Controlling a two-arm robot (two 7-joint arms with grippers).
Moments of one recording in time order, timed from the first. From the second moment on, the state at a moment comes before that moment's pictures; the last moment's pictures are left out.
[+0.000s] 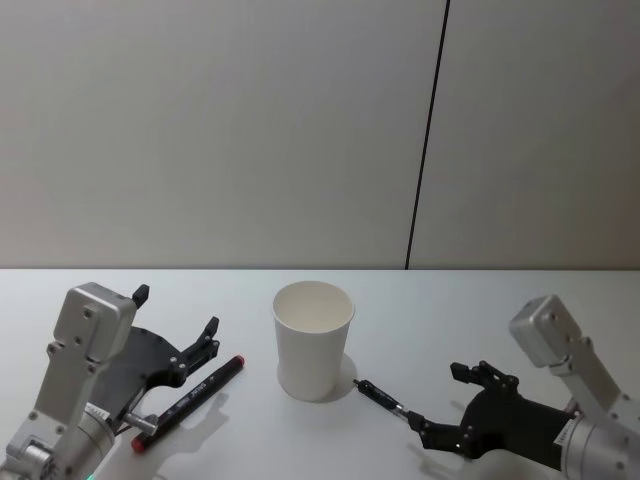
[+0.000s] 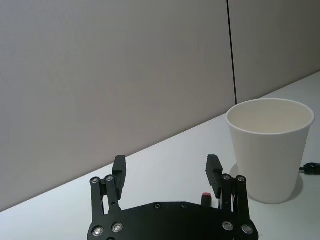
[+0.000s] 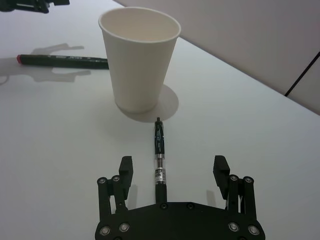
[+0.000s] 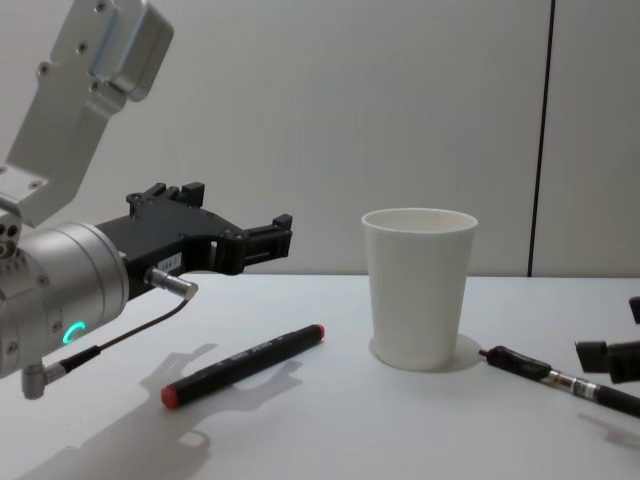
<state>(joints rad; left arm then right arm) -0.24 0.38 0.45 -1.63 -0.20 0.01 -0.01 0.13 0.66 -0.27 -1.73 0.35 0.35 0.47</state>
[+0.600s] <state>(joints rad) -0.24 0.38 0.45 -1.63 -0.20 0.01 -0.01 0.16 0.63 -0.30 -1.67 0.38 0.42 0.45</state>
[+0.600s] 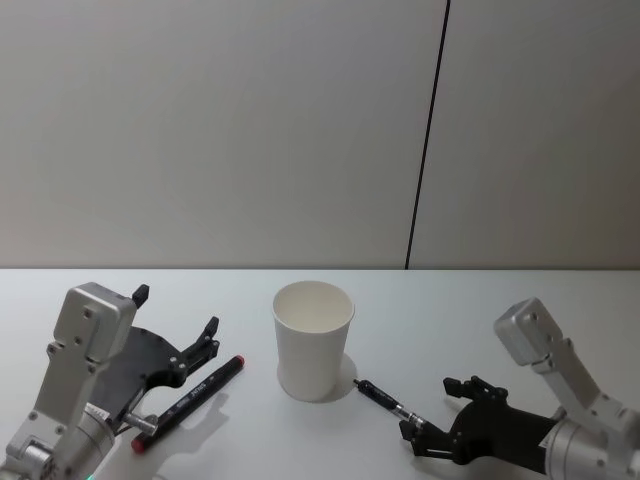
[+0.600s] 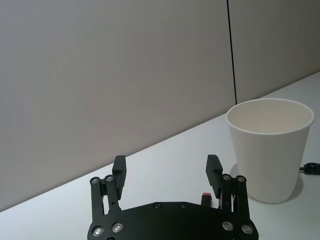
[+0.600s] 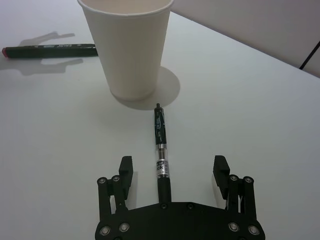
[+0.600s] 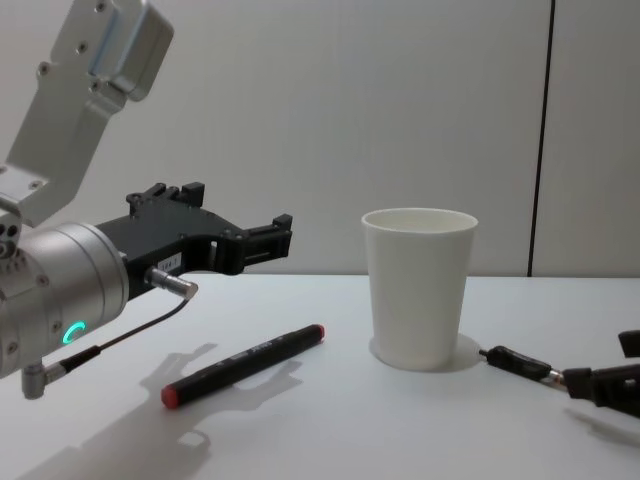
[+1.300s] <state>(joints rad) -0.24 0.38 0.45 -1.63 -0.20 0.01 -0.01 0.22 0.58 -0.33 -1.59 0.42 0.47 0.44</state>
